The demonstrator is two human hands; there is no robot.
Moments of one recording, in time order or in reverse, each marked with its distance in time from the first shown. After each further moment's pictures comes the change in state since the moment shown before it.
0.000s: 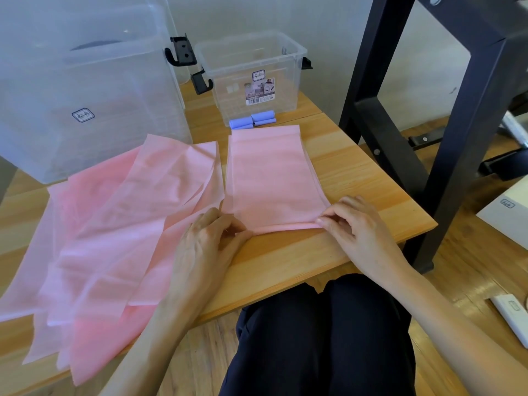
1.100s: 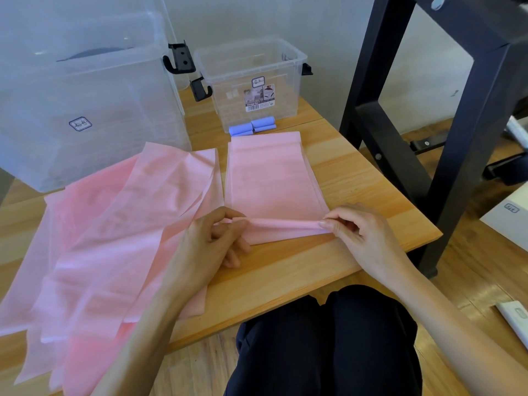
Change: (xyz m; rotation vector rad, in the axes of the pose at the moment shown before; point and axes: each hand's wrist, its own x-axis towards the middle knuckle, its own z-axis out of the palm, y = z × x) left_hand 0.023 0.021 -0.016 -0.463 -0.194 -0.272; right_hand 0.010 0.007 -0.005 0.172 -0.033 0.067
